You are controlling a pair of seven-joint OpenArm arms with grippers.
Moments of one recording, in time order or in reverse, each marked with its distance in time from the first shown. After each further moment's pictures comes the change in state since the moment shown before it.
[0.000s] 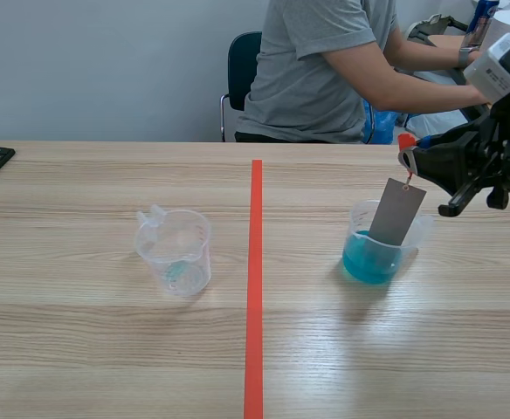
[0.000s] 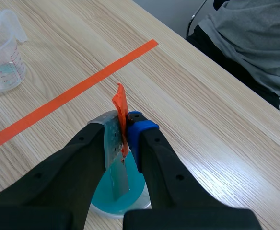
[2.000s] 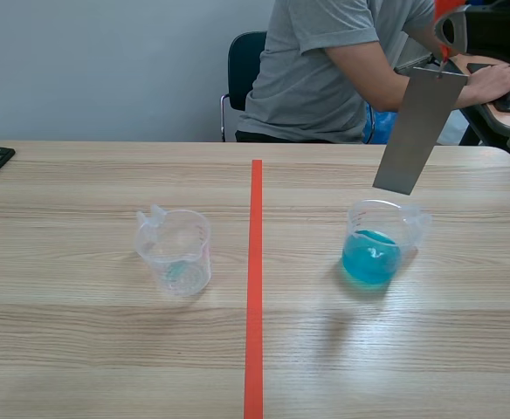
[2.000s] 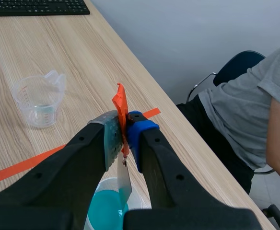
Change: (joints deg) left arm 0.0 0.0 0.0 0.0 0.0 0.0 0.7; right arm -0.2 21.0 2.1 18.9 23.3 0.1 -2.2
